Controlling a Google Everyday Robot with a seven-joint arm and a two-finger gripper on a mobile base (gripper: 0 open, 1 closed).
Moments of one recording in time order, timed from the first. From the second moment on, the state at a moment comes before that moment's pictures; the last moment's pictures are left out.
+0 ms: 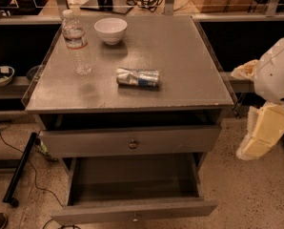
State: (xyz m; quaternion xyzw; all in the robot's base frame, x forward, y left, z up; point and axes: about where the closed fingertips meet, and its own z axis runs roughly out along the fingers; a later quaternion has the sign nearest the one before) arm 0.407 -0.185 0.937 -0.62 0.76 0.03 0.19
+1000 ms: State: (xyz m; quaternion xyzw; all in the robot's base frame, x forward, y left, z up) arm 0.407 -0.185 0.937 -0.62 0.76 0.03 0.19
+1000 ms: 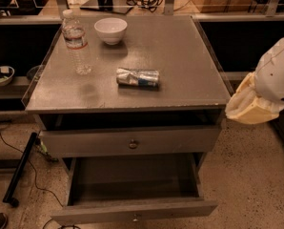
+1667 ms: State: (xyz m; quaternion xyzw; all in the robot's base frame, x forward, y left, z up) arm 0.412 -0.177 0.956 -0.63 0.75 0.00 0.21
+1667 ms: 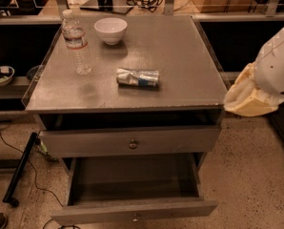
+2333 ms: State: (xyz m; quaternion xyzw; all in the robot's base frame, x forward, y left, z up) arm 0.422 -0.157 0.898 -0.61 0.77 0.03 0.21
